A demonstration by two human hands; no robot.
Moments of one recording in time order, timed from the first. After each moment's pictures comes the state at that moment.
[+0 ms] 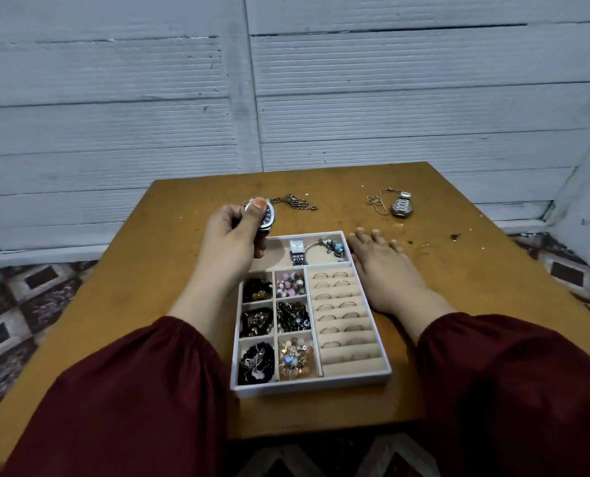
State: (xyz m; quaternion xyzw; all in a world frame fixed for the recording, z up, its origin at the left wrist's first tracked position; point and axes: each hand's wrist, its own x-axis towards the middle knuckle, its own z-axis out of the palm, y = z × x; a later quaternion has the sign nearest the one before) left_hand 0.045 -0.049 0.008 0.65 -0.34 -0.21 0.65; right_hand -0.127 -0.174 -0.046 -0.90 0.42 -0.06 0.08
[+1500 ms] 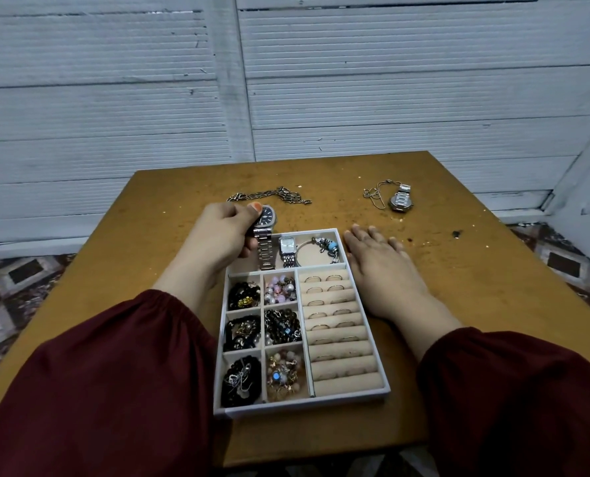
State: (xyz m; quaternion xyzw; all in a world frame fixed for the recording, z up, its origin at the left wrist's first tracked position) left_hand 0.071 -0.084 0.000 0.71 -0.35 -0.28 0.55; right_hand -0.127 -0.174 -0.044 -0.89 0.44 -0.07 0.10
